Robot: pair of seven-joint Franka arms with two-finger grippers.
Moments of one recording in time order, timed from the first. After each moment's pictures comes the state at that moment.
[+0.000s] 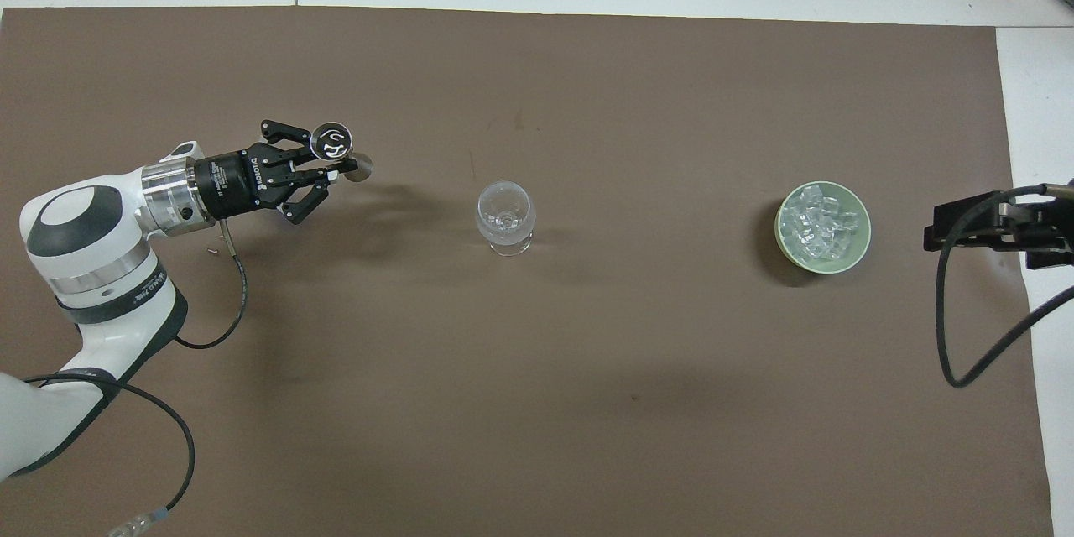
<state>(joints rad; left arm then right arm) 0.01 0.38 0.01 -1.99 -1.63 1.84 -0.75 0.02 -0.09 -0.02 -1.59 0.02 1.48 0.19</state>
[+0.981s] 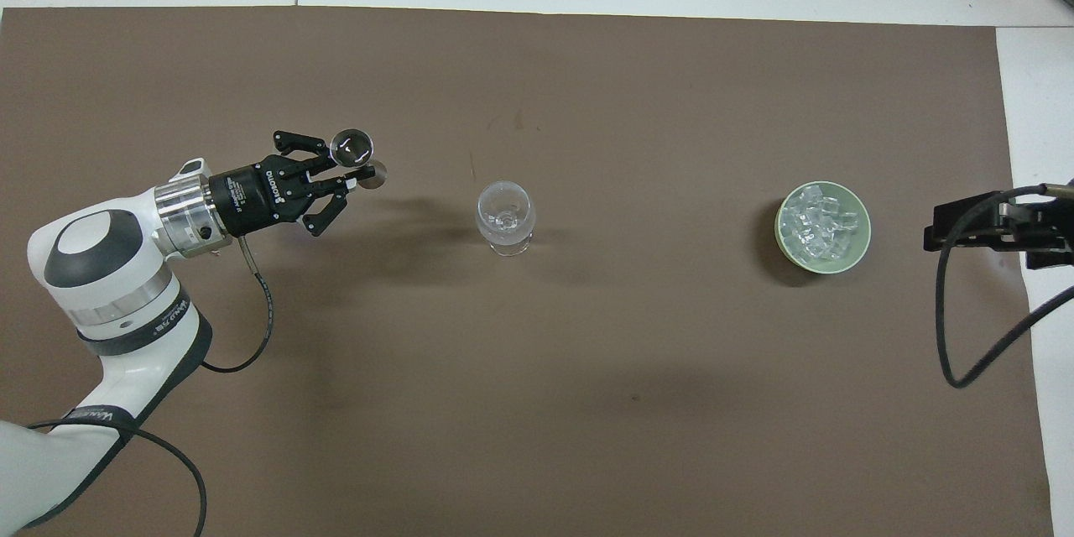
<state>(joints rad) -0.07 0.24 0.01 -2.12 -1.71 2.01 -0.74 0.02 -0.09 -0.02 -1.59 0.02 1.48 0.19</state>
